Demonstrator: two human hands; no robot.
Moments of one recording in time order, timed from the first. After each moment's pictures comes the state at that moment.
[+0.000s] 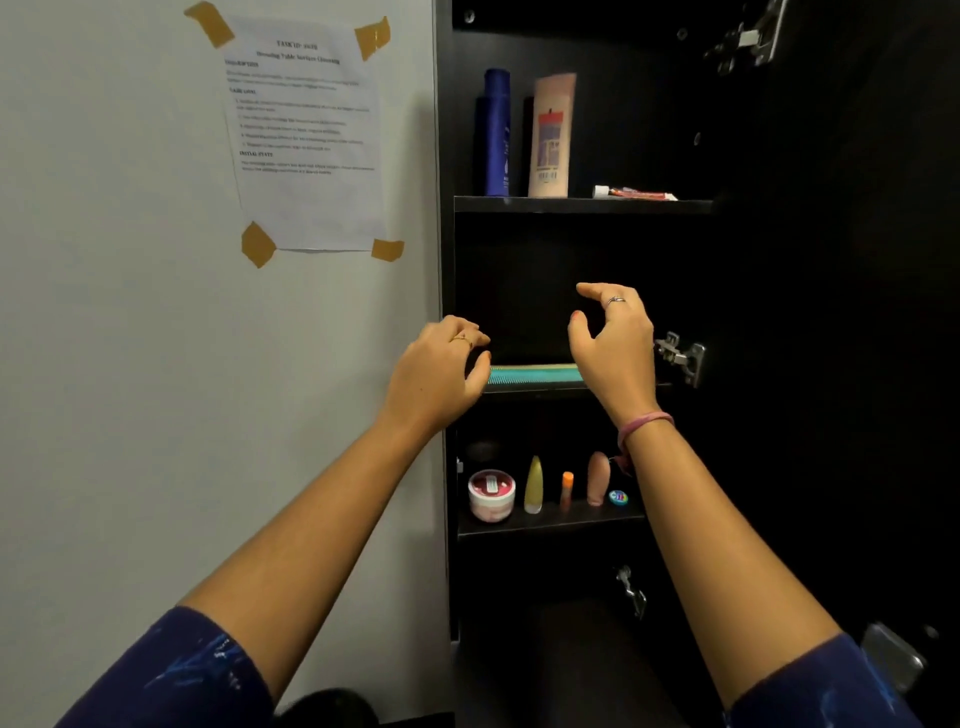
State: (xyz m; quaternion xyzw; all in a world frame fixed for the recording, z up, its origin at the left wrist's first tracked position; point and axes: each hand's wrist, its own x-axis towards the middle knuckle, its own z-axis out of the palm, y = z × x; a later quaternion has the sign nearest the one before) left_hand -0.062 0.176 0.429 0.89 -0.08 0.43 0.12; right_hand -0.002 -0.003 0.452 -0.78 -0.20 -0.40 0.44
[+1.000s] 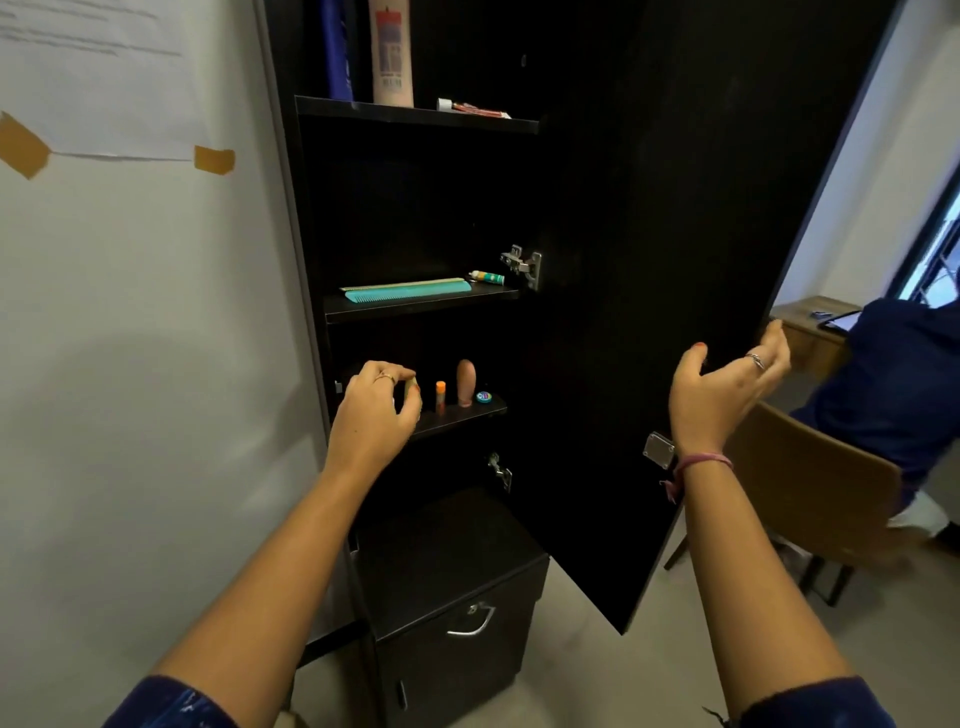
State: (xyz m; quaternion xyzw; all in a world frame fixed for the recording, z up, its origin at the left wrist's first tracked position) left_hand -0.124 0.120 0.317 0.89 -0.08 0.31 0.33; right_hand -0.131 -0.196 0.351 -0.69 0.16 -0.53 0.47
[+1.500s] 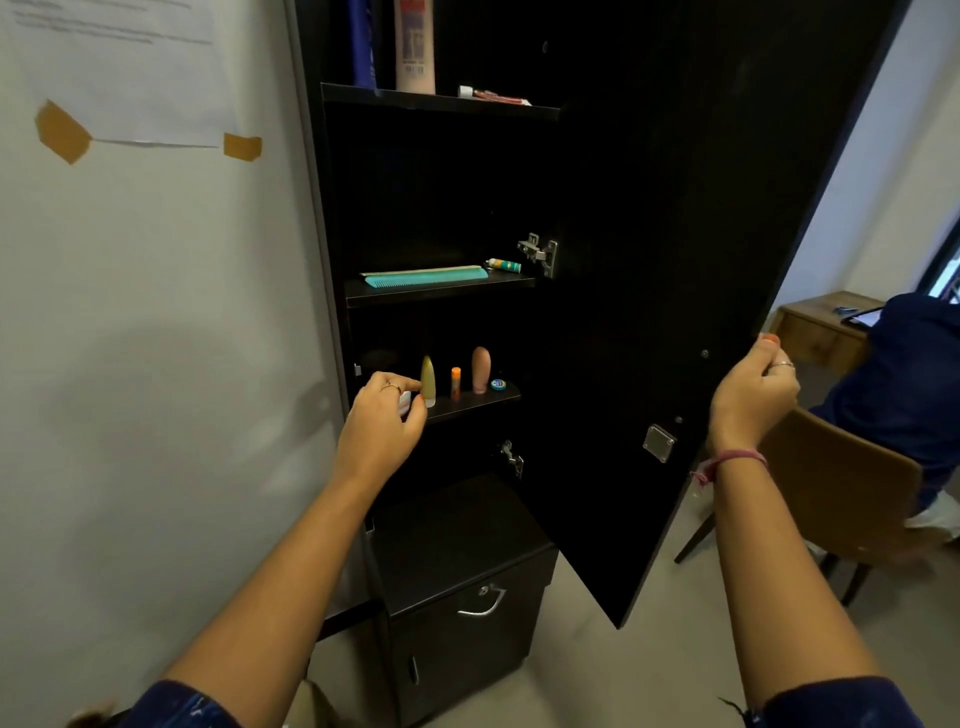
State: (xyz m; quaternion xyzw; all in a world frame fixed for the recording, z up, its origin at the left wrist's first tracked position) left_hand -0.146 0.131 0.294 0.89 -0.06 0.28 0.35; right_hand -0.144 -0.210 0.344 -0.62 0.18 -0.49 0.58
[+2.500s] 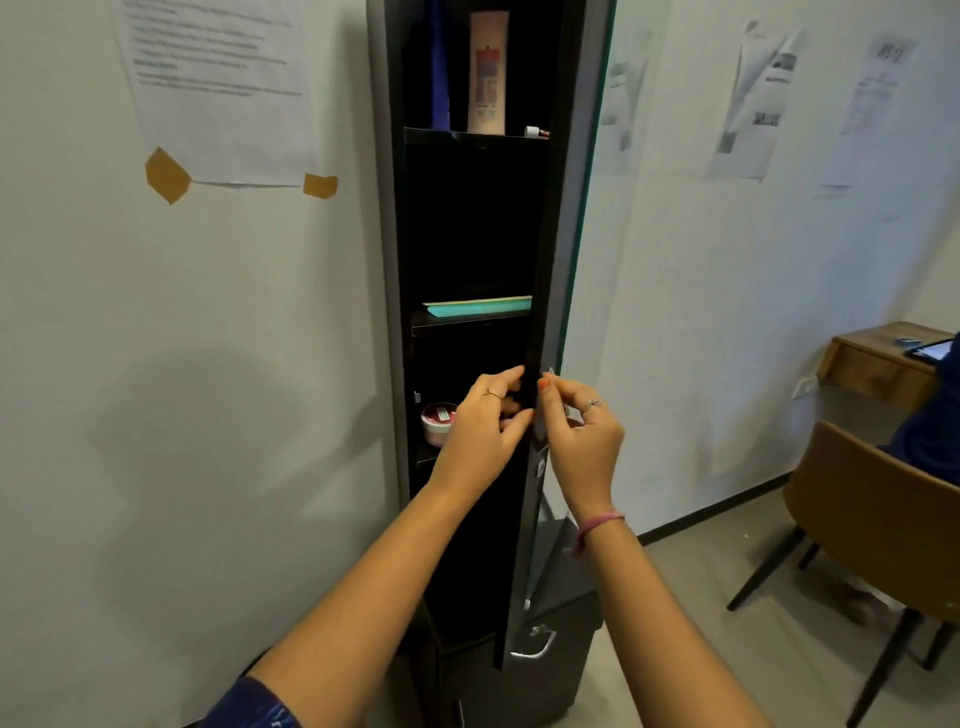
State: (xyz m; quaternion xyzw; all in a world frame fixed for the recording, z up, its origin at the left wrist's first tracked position) left_hand -0.154 0.114 0.325 0.83 -0.20 0.26 0.46; right_hand -0.146 -0.001 0.310 -0.69 -0.12 -0.40 0.59
